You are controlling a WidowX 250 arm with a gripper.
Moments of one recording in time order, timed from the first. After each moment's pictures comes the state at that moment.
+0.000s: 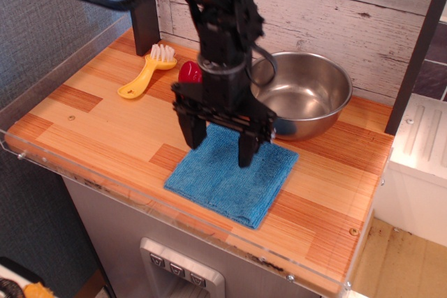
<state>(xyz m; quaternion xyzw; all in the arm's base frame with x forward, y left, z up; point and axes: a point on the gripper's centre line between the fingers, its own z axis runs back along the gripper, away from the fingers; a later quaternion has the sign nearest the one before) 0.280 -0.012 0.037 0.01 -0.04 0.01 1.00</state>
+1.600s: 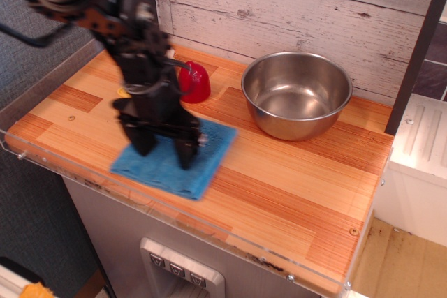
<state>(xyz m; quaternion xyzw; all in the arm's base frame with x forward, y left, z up) 0.253 0.082 0.006 0.00 -0.05 0.05 1.00</state>
